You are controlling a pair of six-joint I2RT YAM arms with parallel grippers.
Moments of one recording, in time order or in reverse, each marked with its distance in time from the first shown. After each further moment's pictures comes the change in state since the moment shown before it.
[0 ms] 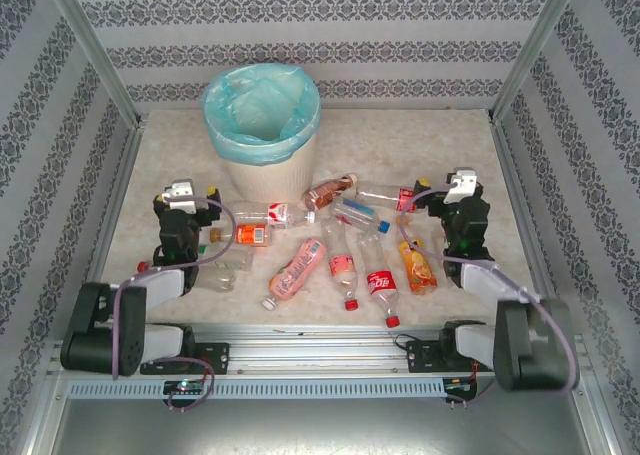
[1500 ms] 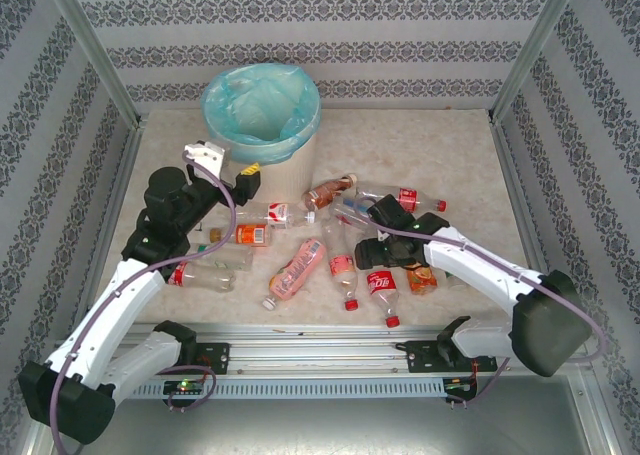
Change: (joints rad) left arm -0.276 -0.311 0.576 -0.882 0.408 0.061; right arm 0.621 0.166 0.472 -1.410 -0.026 0.433
